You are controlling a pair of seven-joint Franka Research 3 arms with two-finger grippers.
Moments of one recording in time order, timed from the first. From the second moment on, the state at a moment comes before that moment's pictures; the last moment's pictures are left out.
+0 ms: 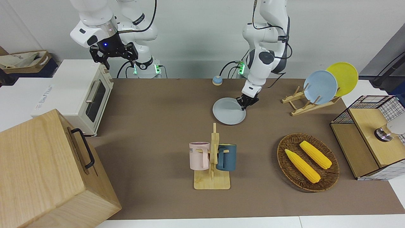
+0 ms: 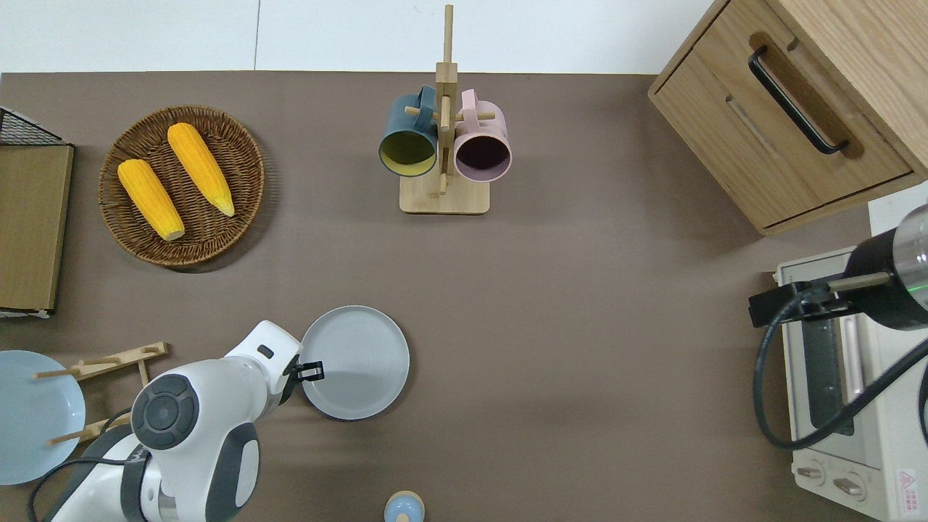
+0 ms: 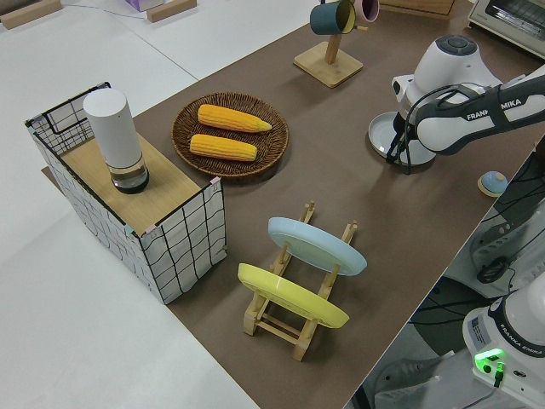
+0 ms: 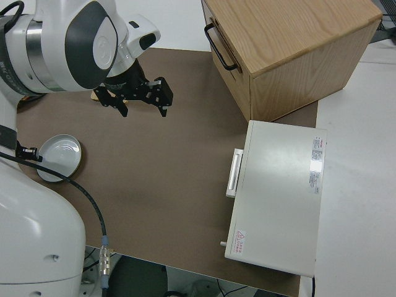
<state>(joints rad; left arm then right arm) -0.22 -0.10 -0.17 -2.59 -0.19 2.58 -0.39 -0.03 -0.02 0.14 -1.48 0.00 1.33 0.02</state>
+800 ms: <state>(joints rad) -0.52 0.04 -0.17 -2.44 -0.19 2.60 -0.74 -0.03 -0.02 0.14 -1.48 0.00 1.33 0.02</state>
